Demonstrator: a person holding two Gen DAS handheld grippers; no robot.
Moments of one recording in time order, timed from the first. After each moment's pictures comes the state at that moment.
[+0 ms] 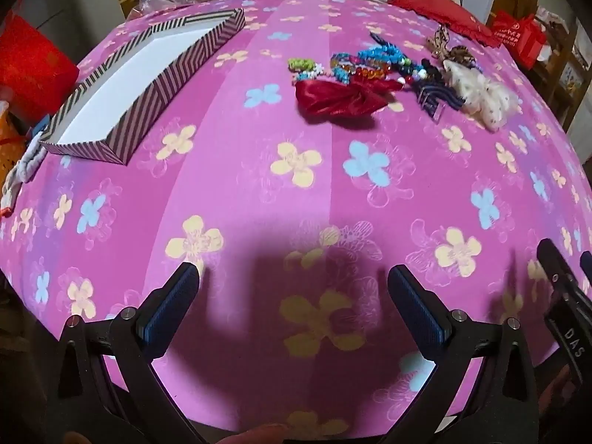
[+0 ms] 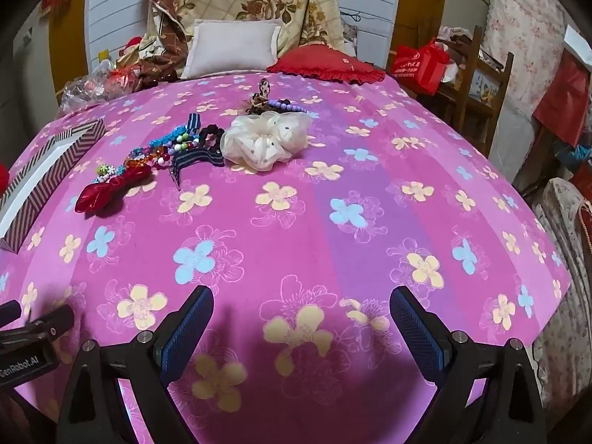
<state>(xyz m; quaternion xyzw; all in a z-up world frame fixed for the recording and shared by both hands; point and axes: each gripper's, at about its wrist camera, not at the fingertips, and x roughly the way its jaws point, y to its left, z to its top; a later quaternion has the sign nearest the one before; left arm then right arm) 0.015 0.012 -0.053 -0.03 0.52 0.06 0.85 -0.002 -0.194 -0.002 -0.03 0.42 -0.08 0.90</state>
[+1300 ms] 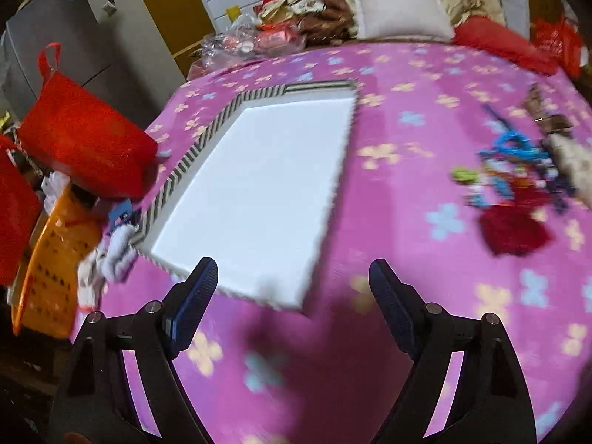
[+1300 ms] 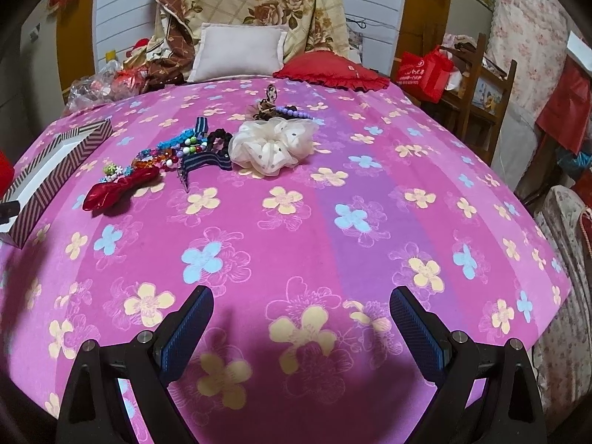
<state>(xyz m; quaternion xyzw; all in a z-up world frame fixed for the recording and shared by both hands) 0.081 0.142 -0.007 0.07 0.45 0.17 0.88 -0.006 -0.194 0.005 -0.04 0.41 -0.07 0.91</state>
